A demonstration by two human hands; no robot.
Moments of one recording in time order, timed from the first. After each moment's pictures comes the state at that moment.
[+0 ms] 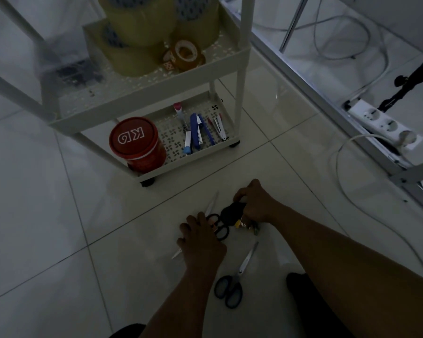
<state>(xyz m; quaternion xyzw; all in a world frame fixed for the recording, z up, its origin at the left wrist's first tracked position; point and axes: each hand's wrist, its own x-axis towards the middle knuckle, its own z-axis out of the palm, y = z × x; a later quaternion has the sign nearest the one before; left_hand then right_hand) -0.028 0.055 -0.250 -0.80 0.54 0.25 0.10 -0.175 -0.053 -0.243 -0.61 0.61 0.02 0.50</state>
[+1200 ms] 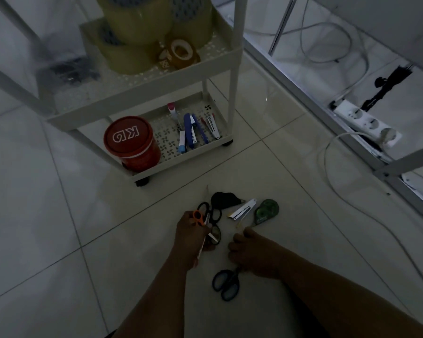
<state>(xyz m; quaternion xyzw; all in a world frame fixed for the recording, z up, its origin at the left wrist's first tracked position) -0.005 0.043 -0.233 -0.72 0.26 0.58 -0.27 -0.188 0.049 -0.243 -0.93 0.23 0.20 0.19</state>
